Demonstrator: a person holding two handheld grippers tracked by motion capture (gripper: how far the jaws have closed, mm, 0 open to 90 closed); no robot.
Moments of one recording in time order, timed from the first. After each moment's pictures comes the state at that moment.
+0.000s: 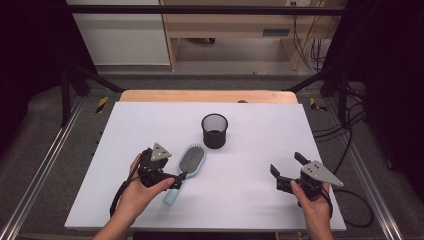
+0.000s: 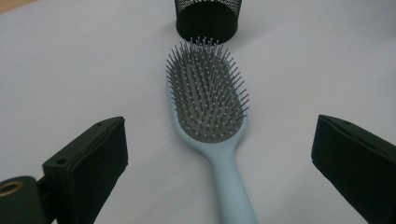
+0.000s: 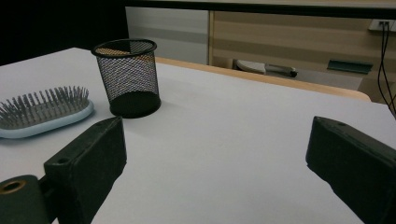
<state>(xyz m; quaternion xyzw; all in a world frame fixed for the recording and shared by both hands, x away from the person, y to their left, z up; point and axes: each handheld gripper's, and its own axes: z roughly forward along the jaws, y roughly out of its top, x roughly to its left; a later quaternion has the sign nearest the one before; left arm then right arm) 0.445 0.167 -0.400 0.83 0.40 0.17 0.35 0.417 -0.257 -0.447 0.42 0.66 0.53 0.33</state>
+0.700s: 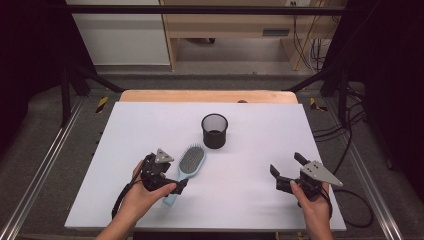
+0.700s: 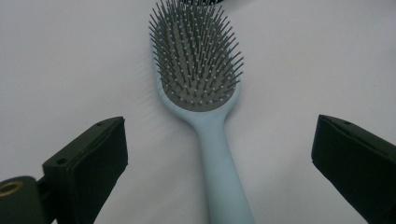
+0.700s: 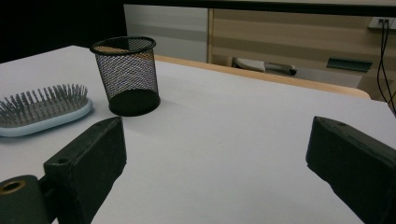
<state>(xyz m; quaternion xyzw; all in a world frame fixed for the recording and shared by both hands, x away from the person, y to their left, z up) 0.442 0.165 -0.417 0.84 0.42 0.14 0.32 0.417 -0.257 -0.448 0.42 0.66 0.52 0.33</state>
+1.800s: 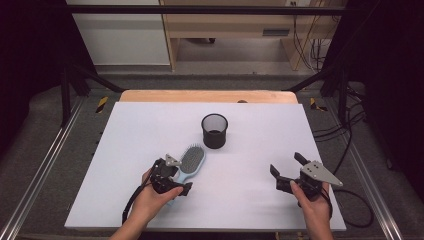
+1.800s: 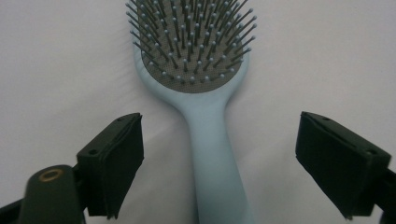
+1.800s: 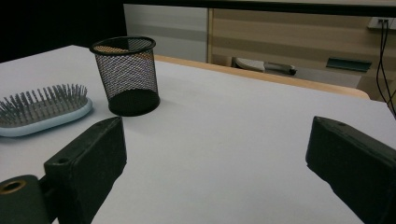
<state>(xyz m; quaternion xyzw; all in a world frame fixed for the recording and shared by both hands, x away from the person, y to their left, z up) 0.453 0.150 -0.453 0.84 0.44 0.12 0.29 0.417 -0.257 -0.448 0.42 0.66 0.52 0.33</state>
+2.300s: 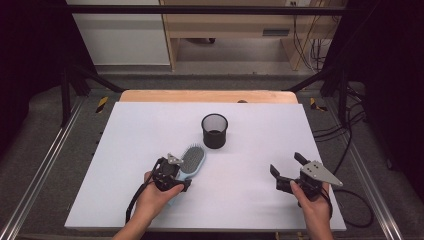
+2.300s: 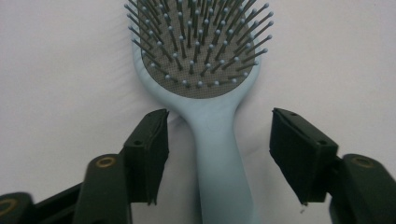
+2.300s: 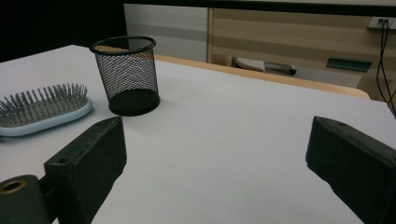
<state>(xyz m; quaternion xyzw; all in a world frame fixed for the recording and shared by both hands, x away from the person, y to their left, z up) 0.460 0.147 -0.460 0.84 0.44 0.11 0.28 0.417 -0.257 -0.448 0.42 0.66 0.52 0.33</state>
